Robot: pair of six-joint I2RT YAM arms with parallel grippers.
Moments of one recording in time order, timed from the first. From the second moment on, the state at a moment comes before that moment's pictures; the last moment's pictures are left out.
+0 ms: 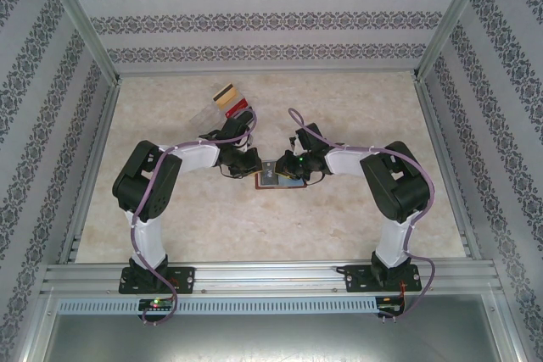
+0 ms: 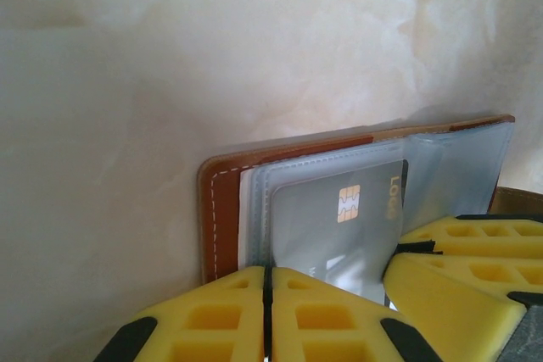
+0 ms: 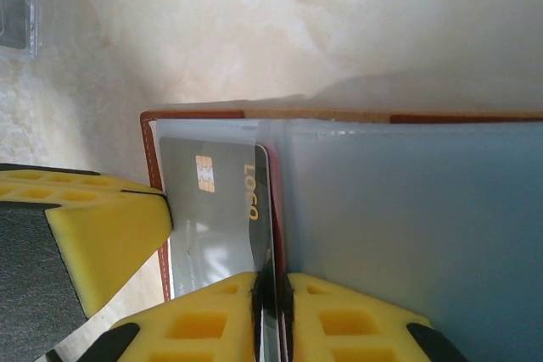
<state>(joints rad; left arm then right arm) -0.46 1.92 1.13 -0.29 0.43 -0.74 0.50 1.87 0.97 -0.09 -0.52 0.78</state>
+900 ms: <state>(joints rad) -0.47 1.92 1.10 -0.23 0.42 -0.76 0.49 1.74 0.88 -0.07 -0.47 0.73</state>
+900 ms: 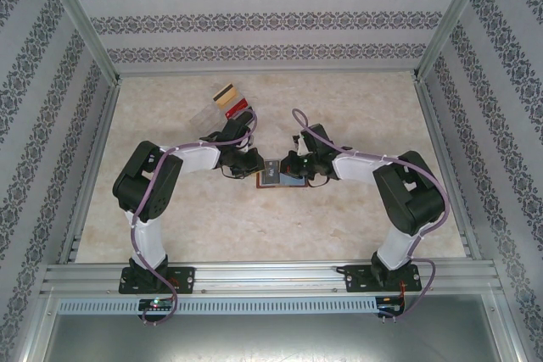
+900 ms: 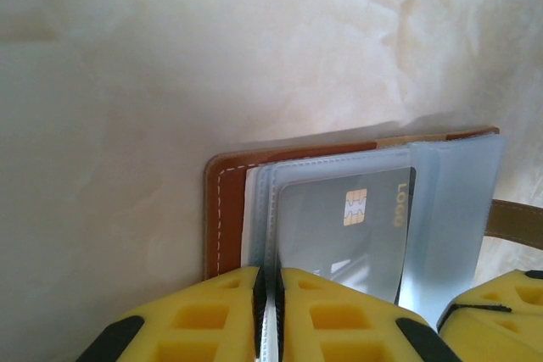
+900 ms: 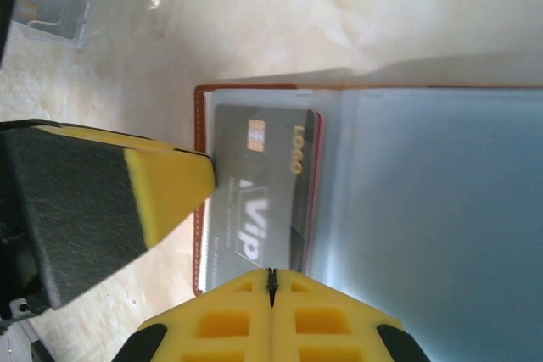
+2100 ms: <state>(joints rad) -0.47 1.93 1.11 -0.24 0.43 -0.76 0.51 1.75 0.85 -0.08 -0.47 0.88</state>
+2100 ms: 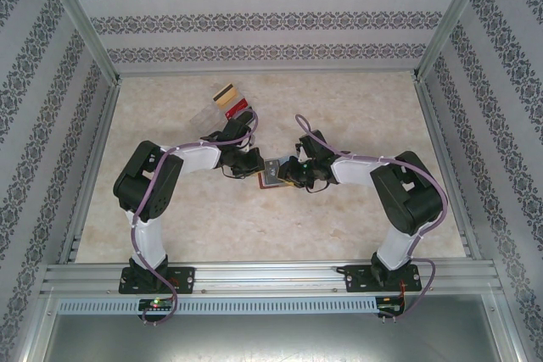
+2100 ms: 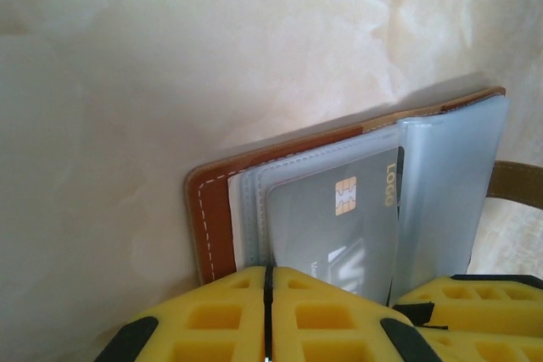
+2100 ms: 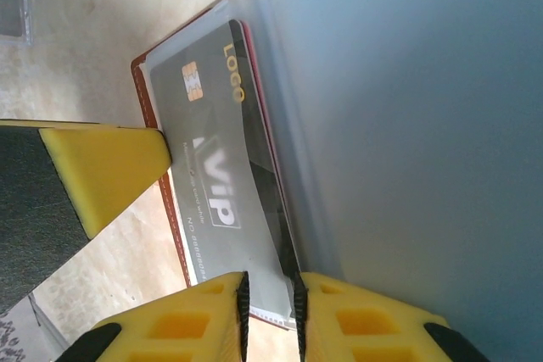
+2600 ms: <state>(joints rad) -0.47 1.94 1.12 -0.24 0.44 -0.76 0.51 1.75 0.84 -0.09 -0.45 0.86</state>
